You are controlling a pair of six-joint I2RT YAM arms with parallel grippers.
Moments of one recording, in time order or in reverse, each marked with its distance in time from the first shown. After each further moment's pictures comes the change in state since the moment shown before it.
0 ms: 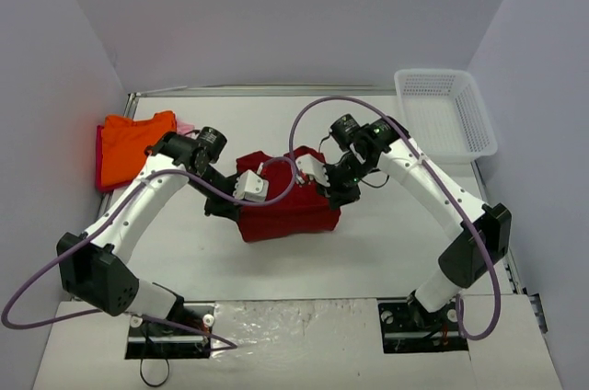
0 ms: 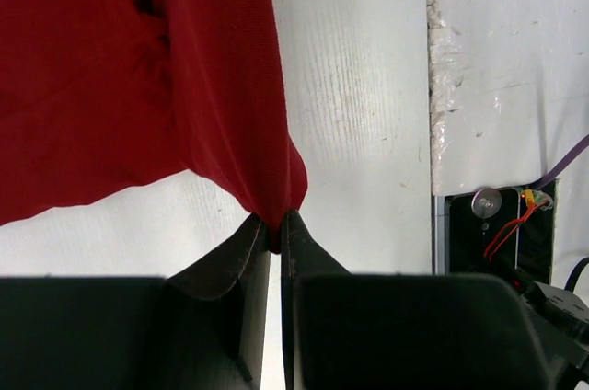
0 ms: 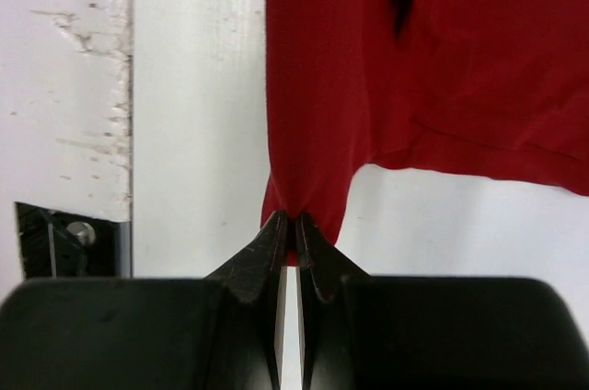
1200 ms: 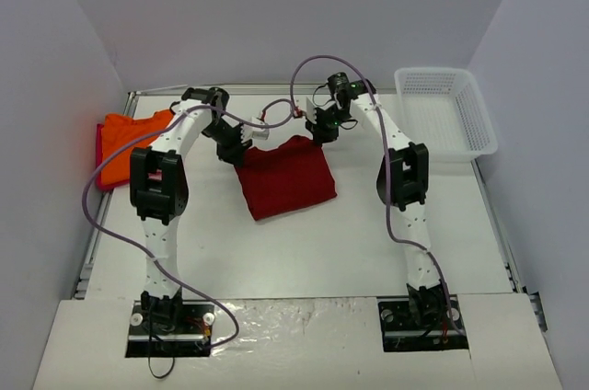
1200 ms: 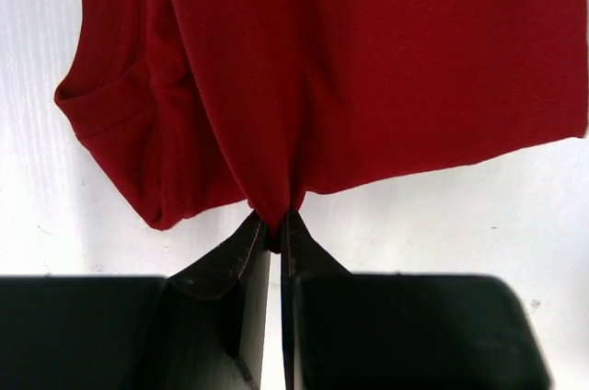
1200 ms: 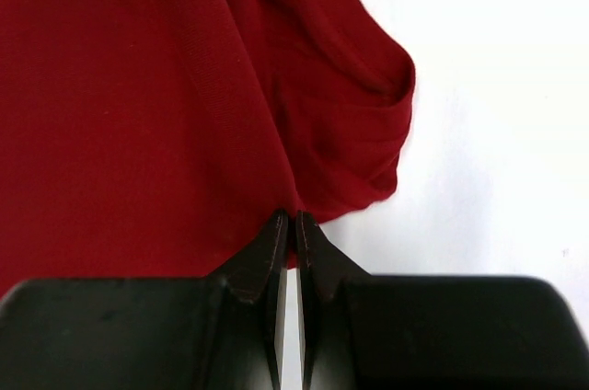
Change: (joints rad) left arm 0.217 0.731 0.575 0.112 -0.048 0.014; right arm -0.270 0.859 0.808 0.193 -0.051 -0.081
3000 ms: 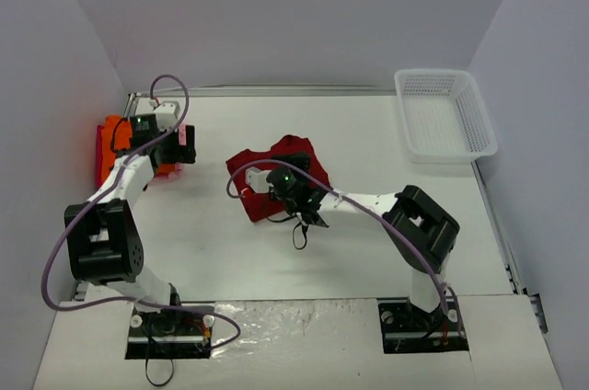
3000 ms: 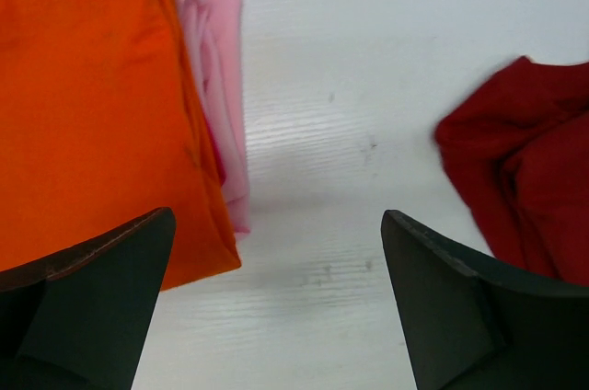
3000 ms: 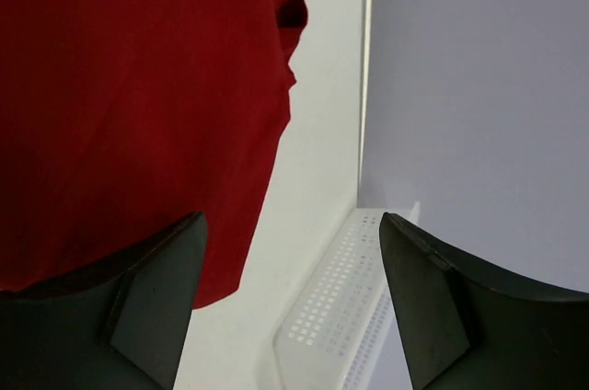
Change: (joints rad) left arm 0.307 -0.544 -0.782 1.003 -0.377 -1.075; right arm 0.583 -0.609 -1.243 1.251 1.216 0.136
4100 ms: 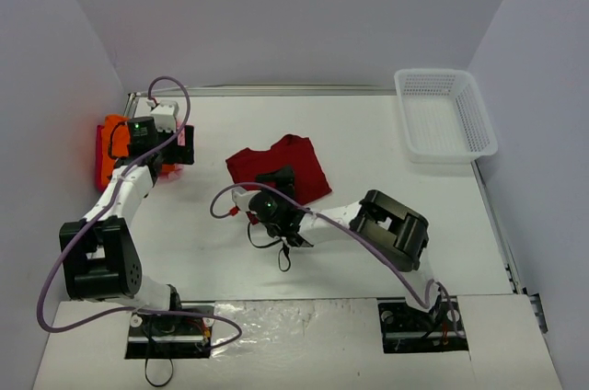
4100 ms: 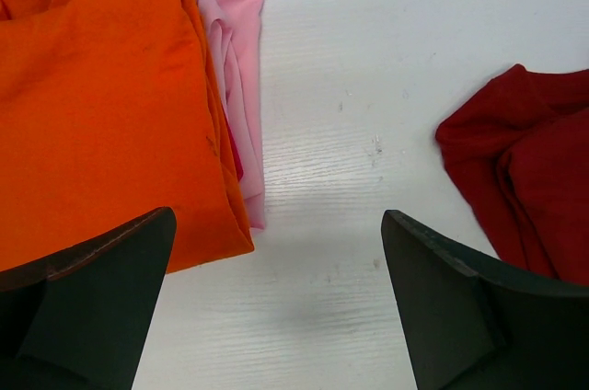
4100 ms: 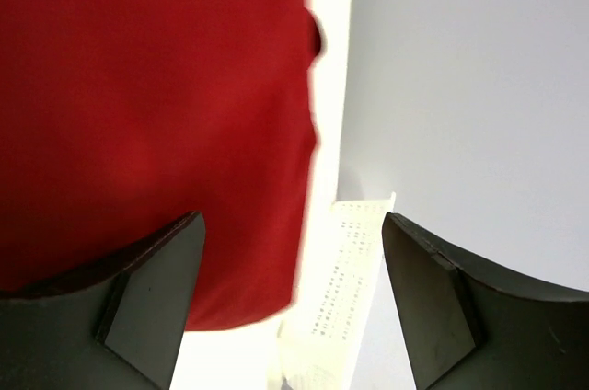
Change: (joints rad) left arm -0.004 -0.135 -0.142 0.118 -0.068 0.014; right arm 0.148 0.189 -0.030 0.284 0.243 -0.058
